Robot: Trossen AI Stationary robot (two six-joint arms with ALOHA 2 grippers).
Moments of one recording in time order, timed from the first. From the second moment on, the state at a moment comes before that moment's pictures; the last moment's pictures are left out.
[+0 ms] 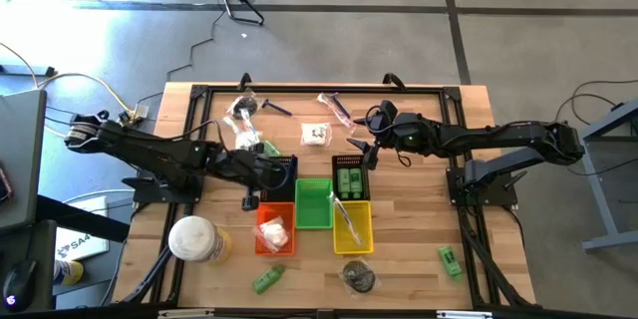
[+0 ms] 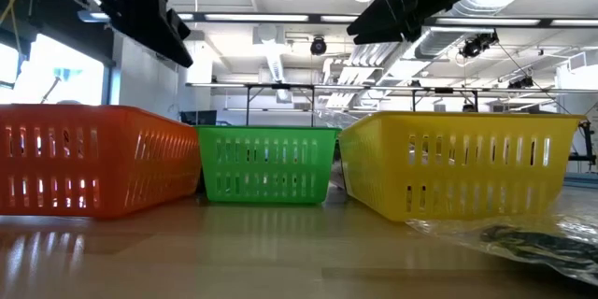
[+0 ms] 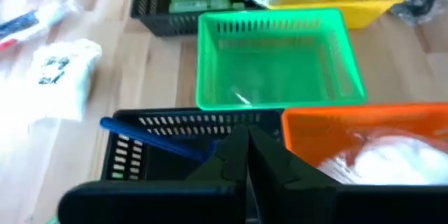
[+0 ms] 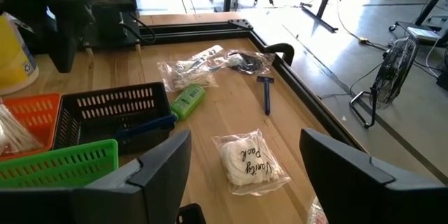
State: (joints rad) left arm -0.14 1.04 0.70 -0.35 -0.14 -0.08; right arm -0.13 1.20 0.78 0.08 0.24 -0.01
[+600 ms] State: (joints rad) left arm -0.14 0.65 0.45 -0.25 -0.37 -0.09; right arm -0.13 1.20 0.78 0.06 0.24 0.00
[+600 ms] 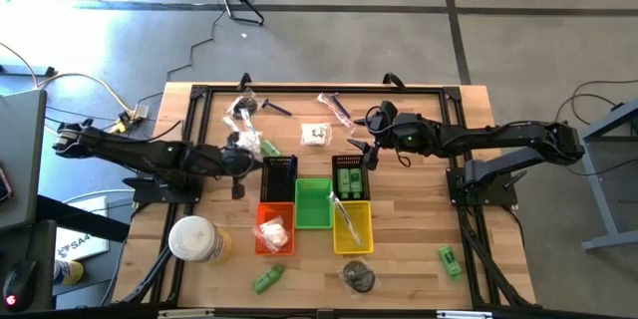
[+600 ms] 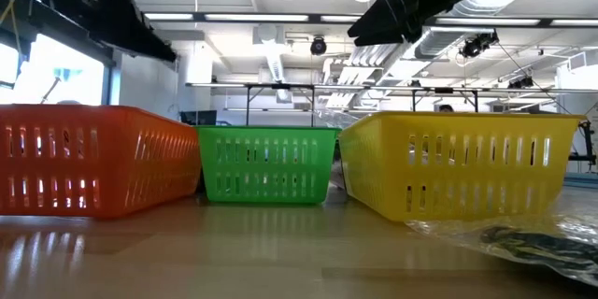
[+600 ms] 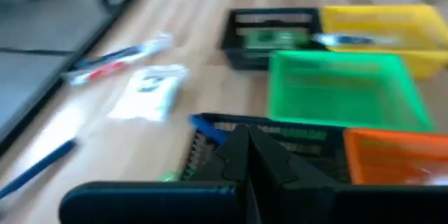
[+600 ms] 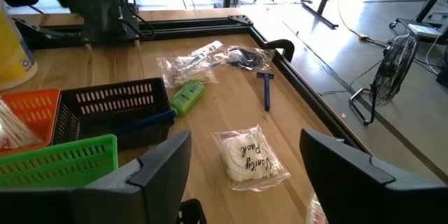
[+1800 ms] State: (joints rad) left arm -0.14 0.60 0.45 -0.35 -0.84 -0.69; right arm -0.13 1.20 0.78 -0.05 0.33 -0.04
